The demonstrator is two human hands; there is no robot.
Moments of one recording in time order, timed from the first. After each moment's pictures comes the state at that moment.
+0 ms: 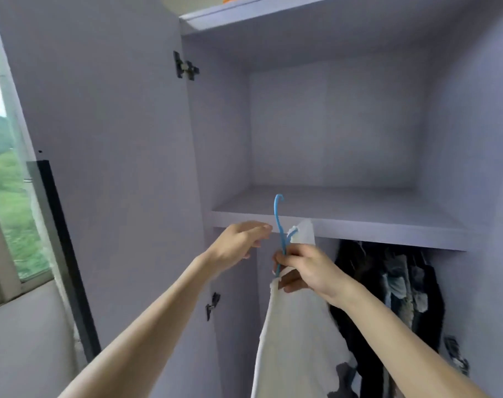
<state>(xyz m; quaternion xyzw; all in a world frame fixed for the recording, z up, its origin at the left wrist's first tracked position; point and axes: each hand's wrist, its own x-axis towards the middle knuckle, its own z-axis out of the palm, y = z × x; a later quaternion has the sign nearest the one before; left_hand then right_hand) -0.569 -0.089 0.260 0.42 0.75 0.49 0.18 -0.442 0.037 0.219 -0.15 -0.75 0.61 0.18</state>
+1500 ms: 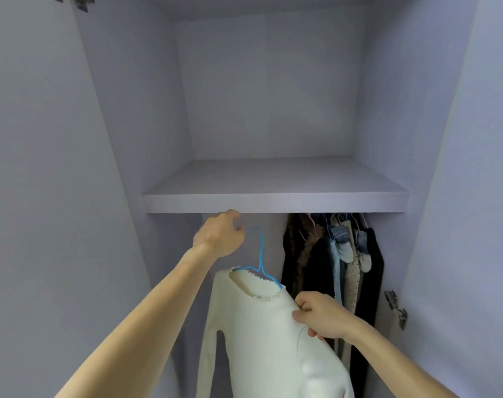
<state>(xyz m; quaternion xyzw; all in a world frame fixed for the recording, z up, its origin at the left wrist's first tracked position) -0.623 0.053 0.189 0.48 0.83 0.27 0.02 -0.392 0.134 0.075 -0.36 -0.86 0.37 0.04</state>
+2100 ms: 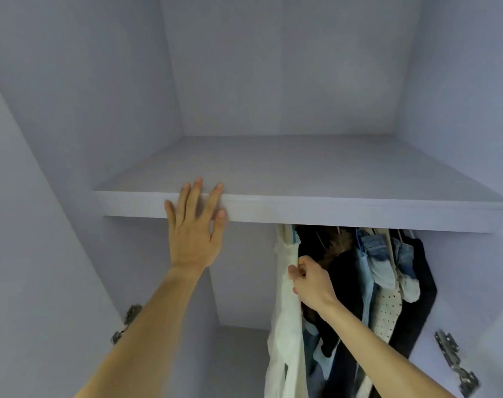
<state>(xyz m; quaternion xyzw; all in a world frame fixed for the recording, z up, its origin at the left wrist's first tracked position) -0.754 0.173 0.095 0.46 0.76 0.30 -0.34 -0.536 0.292 0.027 -0.42 -0.77 0.42 0.23</state>
